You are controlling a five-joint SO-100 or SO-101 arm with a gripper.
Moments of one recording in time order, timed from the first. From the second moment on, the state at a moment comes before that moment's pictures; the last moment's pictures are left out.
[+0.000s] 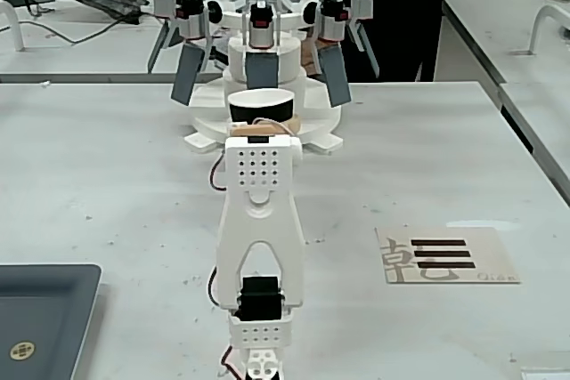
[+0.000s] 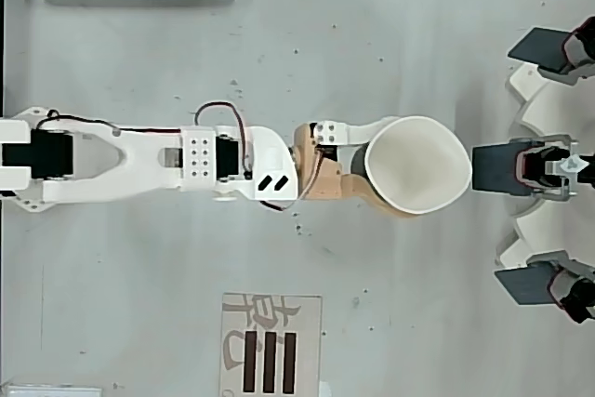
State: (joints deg) arm -4.7 77.4 109.4 -27.5 -92.7
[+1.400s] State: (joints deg) arm -4.8 75.1 110.0 -25.9 -92.7
